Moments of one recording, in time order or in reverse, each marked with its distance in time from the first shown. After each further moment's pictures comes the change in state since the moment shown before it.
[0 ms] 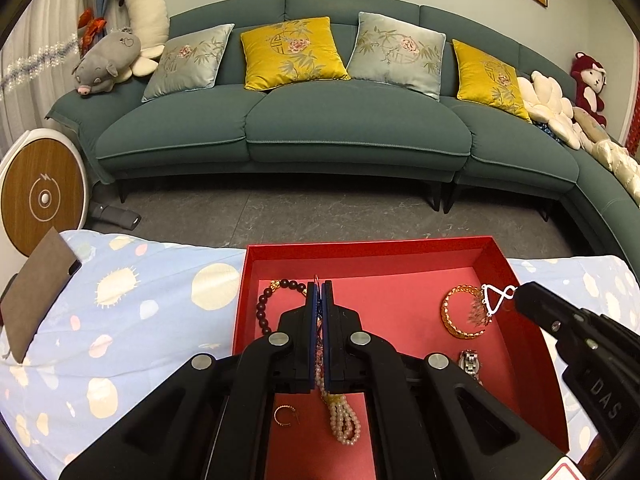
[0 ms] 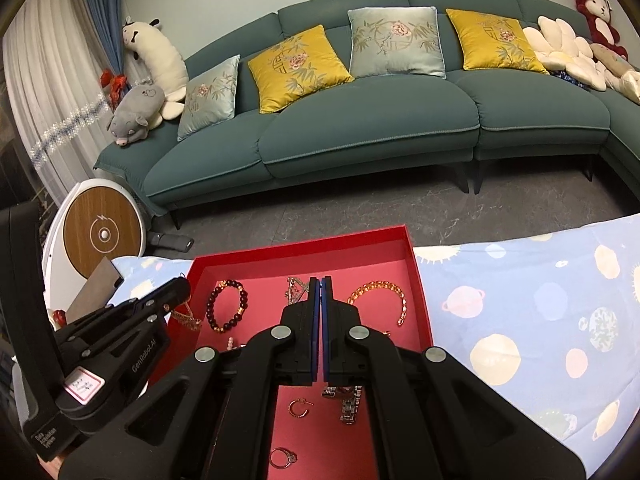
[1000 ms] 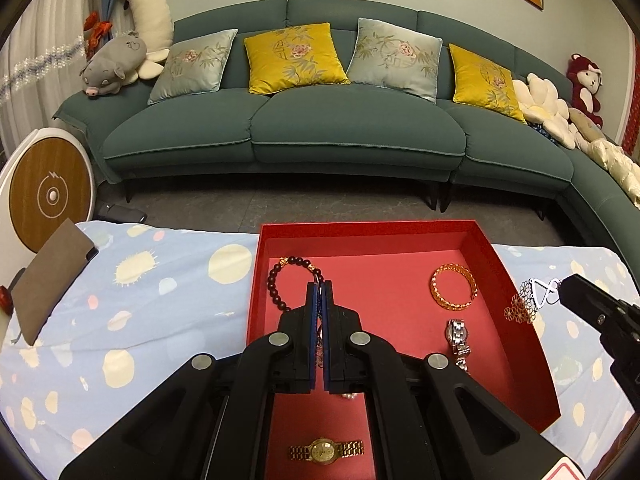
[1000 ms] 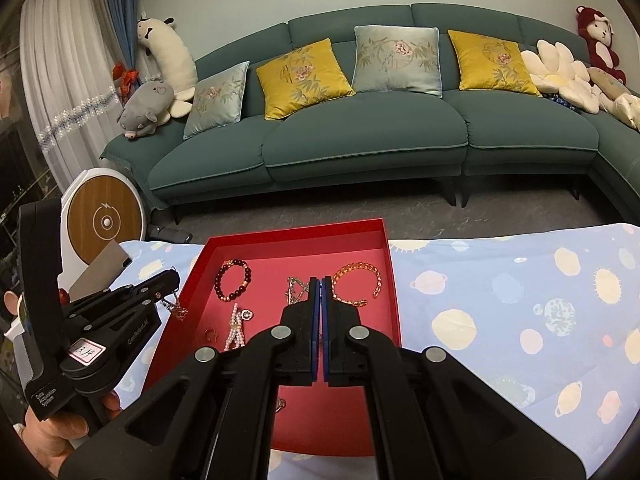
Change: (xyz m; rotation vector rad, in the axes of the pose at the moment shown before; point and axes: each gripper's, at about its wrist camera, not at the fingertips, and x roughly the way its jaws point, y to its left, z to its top) left arm -0.035 0.001 -0.020 -0.005 -0.018 -0.003; right arm -0.060 0.000 -0.017 -0.064 -0.042 -0.021
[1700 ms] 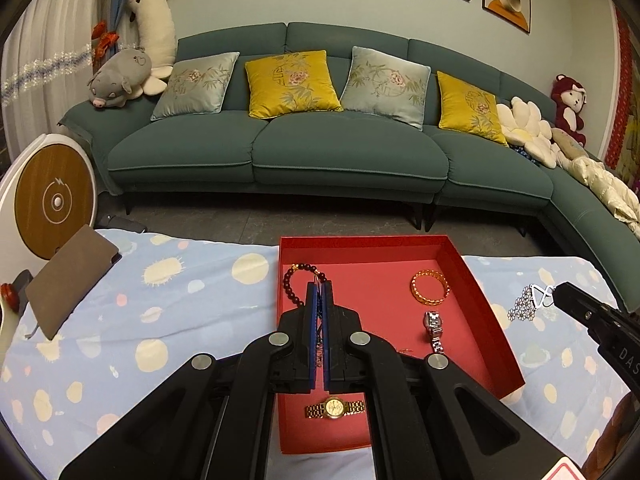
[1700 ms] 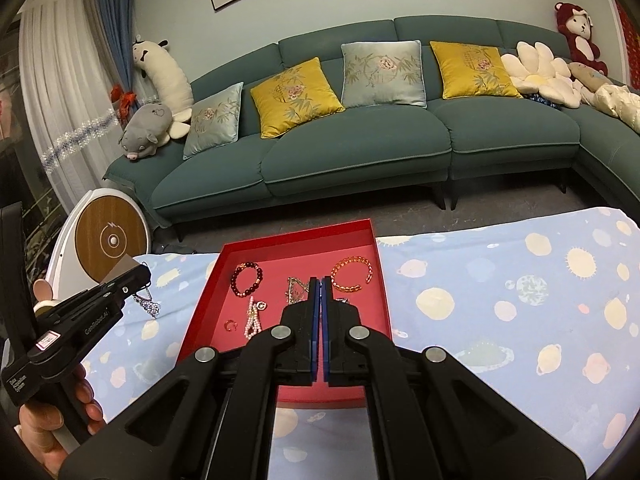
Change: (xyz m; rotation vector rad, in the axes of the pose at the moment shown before) left arm -0.067 0.020 -0.010 -0.012 -0.073 -0.045; right arm -0.057 0.000 -0.016 0.054 -0.054 -0.013
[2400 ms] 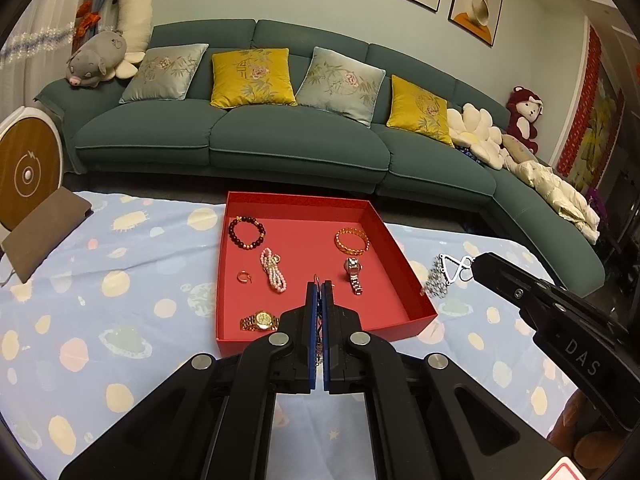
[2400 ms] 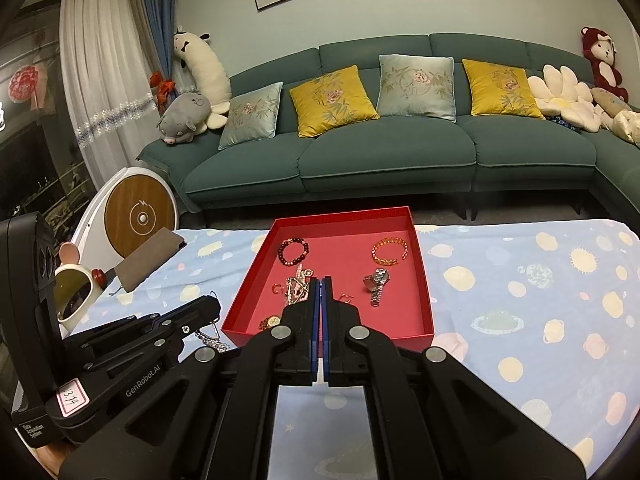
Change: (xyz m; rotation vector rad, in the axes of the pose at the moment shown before) left arm -0.080 -0.024 -0.058 -0.032 -0.011 -0.193; right arm -0.063 0.042 -0.041 -0.094 -0.033 0.074
